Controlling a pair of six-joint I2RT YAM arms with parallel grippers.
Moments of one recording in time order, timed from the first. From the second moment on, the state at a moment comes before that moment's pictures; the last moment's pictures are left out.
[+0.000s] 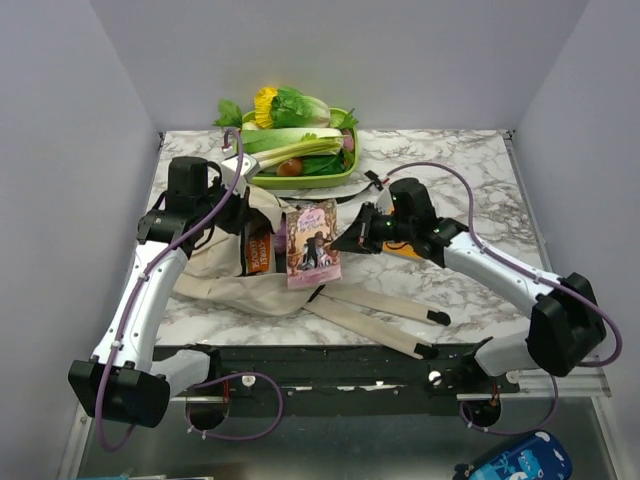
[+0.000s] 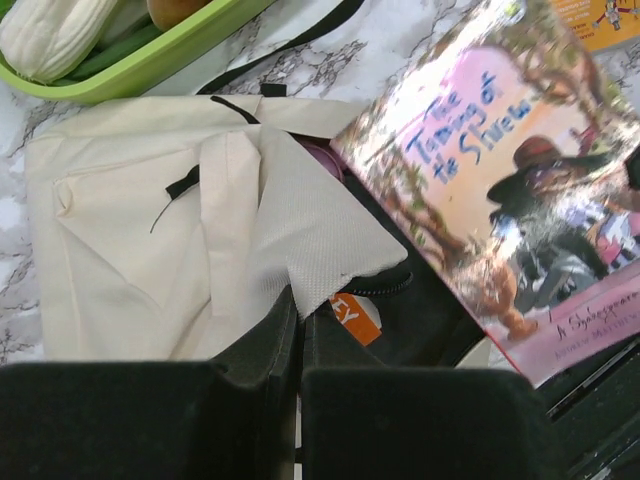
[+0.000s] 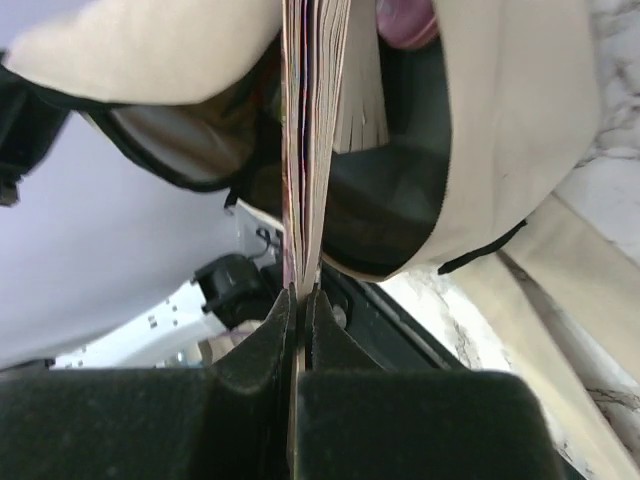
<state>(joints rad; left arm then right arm) -0.16 1.13 1.19 -0.72 0.43 0.24 0.61 1.37 0.96 -0.14 -0.50 0.96</state>
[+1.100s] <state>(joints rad) -0.24 1.13 1.19 -0.75 0.49 0.28 0.69 1.86 1.32 -0.27 -0.82 0.79</state>
